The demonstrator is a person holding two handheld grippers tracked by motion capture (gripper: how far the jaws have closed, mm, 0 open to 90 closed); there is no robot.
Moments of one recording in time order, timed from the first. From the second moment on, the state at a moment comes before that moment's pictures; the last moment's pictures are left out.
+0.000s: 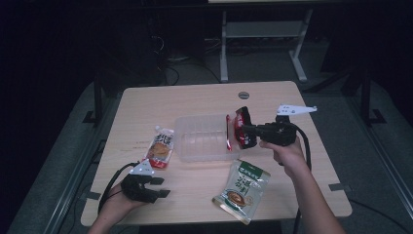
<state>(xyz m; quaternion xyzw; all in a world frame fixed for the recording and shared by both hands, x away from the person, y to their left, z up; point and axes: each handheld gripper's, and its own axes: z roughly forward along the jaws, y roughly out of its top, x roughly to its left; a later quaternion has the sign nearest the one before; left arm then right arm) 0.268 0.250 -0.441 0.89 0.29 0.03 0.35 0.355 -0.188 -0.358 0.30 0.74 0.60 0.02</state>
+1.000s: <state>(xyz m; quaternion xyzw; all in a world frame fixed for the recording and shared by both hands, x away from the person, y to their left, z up) 0.267 0.247 -0.444 0.89 0.29 0.02 0.35 0.370 -0.164 -0.381 0.33 0.77 0.55 0.04</state>
